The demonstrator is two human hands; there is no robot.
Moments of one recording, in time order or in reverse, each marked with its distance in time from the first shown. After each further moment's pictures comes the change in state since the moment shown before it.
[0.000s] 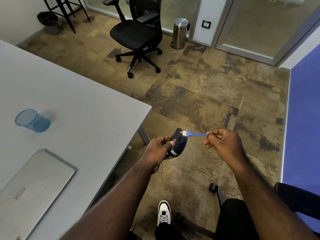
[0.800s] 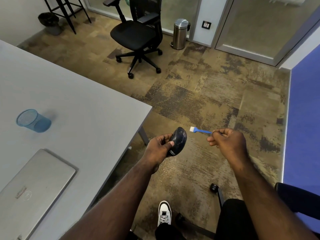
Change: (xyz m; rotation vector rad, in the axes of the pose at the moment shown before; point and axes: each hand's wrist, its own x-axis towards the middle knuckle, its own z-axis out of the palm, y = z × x) left_hand -0.003 0.002 0.001 0.024 0.037 0.057; right_hand 0.003 0.000 -0.003 0.016 0.099 0.067
